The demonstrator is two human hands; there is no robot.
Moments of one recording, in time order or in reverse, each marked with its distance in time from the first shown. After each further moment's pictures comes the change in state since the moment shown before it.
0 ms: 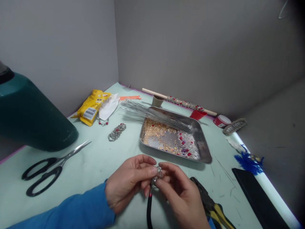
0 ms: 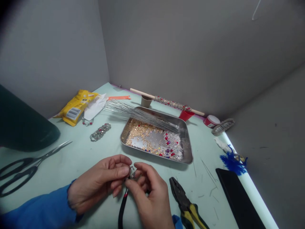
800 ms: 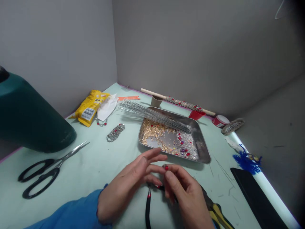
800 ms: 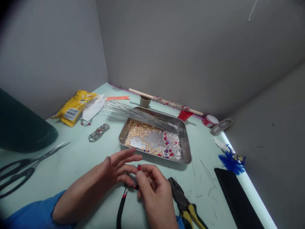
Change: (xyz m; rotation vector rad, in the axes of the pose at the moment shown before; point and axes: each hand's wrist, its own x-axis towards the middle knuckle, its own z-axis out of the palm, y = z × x) left_hand -0.016 0.010 0.012 0.112 -0.153 0.187; right_hand 0.001 -0.011 -0.009 0.113 0.034 0.212
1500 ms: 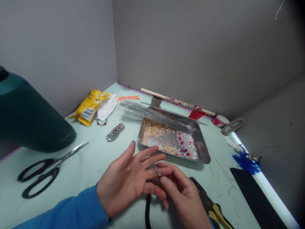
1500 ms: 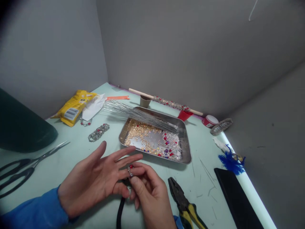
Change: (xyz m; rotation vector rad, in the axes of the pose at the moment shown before) left_hand 0.008 0.009 -0.003 -0.570 -0.118 -0.187; right_hand -0.001 0.008 0.005 0.194 -0.137 0.001
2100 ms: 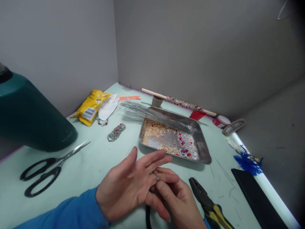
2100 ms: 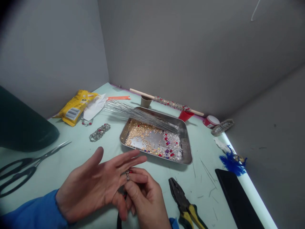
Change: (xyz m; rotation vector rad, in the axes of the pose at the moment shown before) left_hand -0.005 -0.006 -0.001 0.071 -0.162 -0.029; right_hand -0.002 0.008 0.008 0.073 -0.065 0.047
